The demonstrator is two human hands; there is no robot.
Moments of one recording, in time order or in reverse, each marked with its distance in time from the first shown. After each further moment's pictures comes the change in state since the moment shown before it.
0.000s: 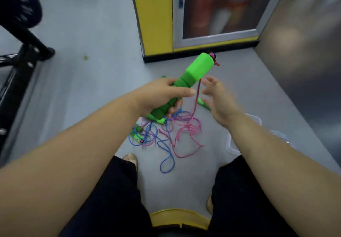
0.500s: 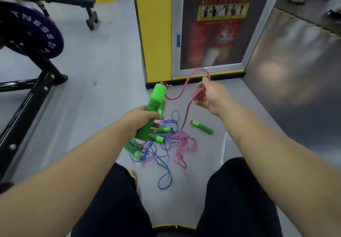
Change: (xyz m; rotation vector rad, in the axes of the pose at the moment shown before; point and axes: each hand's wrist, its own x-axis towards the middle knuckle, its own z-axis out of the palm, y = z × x) left_hand -0.063 -0.013 -0.010 -0.191 0.322 -0.130; right_hand -0.047 -0.110 0.028 -0.041 0.128 0.076
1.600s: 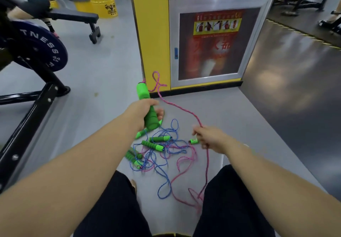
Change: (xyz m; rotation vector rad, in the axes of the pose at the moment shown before) left_hand 0.007 0.047 0.016 -0.403 0.189 -0.060; right_hand -0.031 0.063 -0.035 -0.395 -0.279 0.177
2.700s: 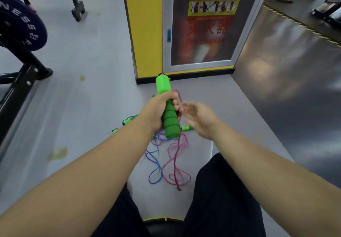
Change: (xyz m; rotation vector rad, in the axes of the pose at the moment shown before) left_hand -0.015 -0.041 0.049 -0.350 -0.369 0.012; right_hand 0.015 -0.012 0.010 0.466 0.031 -0.060
